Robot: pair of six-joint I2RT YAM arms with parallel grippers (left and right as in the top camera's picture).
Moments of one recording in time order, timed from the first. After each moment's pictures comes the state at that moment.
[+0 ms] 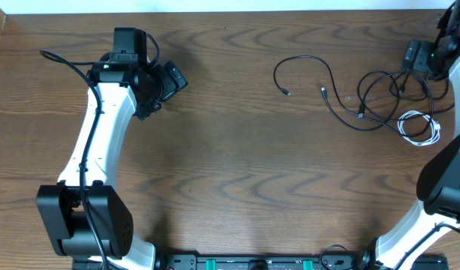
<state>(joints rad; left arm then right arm) -0.03 1.71 1.46 -0.92 0.17 -0.65 -0.30 1.99 1.80 -0.85 0.12 0.04</state>
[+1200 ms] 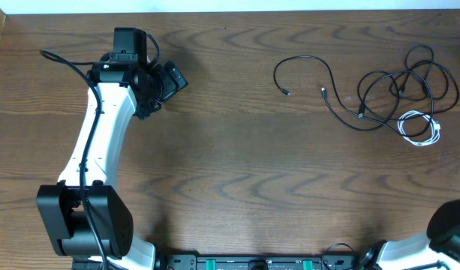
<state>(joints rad) -0.03 1.71 1.46 -0.92 0.17 -0.65 -0.55 1.71 1.79 -0.85 0.17 0.04</state>
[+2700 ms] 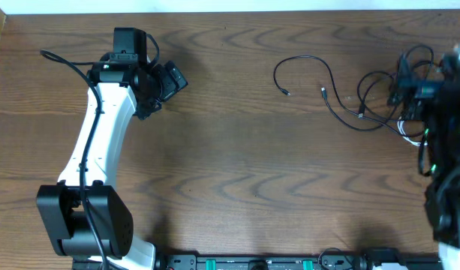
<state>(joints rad) -0.03 1.71 1.46 -0.92 0.17 -0.65 0.03 0.89 1.15 -0.41 0.14 -0.08</state>
